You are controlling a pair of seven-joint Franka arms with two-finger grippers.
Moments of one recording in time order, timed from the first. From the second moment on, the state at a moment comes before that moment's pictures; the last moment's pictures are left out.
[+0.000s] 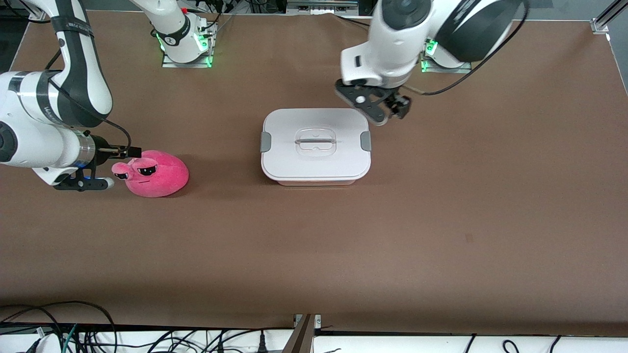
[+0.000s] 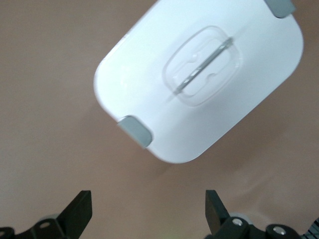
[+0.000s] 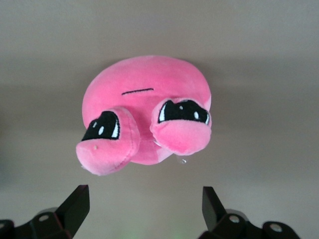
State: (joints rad) left arm -0.23 0.32 -0.53 -1.48 0.06 1.59 -0.01; right arm 0.09 0.29 -0.09 -1.76 -0.01 1.72 0.00
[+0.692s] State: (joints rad) left arm -0.33 0.61 -0.53 -1.45 0.14 1.91 0.38; right arm 0.09 0.28 -0.09 -1.89 -0.01 1.85 -0.02
